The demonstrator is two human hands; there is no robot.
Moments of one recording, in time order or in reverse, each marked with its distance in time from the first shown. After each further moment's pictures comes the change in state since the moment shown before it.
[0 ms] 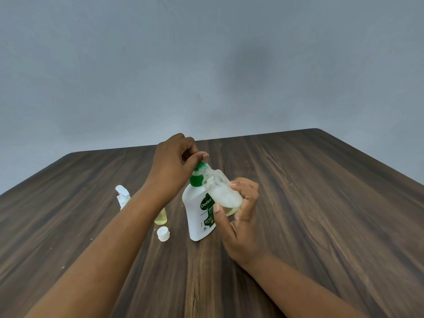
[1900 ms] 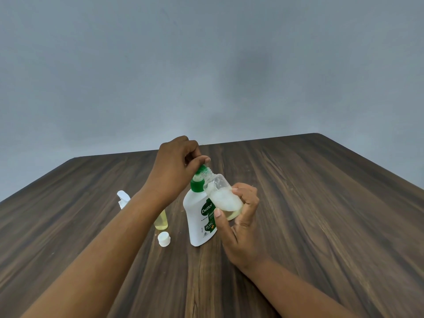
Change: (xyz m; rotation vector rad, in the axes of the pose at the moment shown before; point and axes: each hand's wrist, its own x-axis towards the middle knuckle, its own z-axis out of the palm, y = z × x) left_hand 0.006 0.001 -0.003 0.065 -0.039 0.077; right_hand 0.001 0.000 0.000 0.026 -0.012 0.018
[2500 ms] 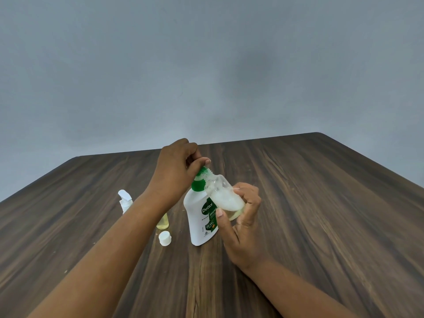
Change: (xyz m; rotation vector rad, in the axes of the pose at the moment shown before) left_hand -0.004 0.000 0.003 -0.018 0.015 -0.047; right_hand -0.001 0.001 0.000 0.013 0.009 0.005
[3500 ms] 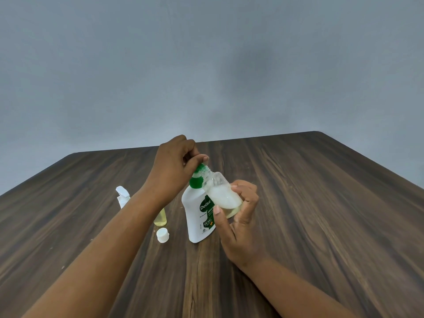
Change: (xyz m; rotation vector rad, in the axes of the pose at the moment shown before) left_hand -0.001 -0.005 0.002 -0.029 0.007 0.020; right_hand 0.000 -0.002 -0.001 -0.019 -0.007 -0.016
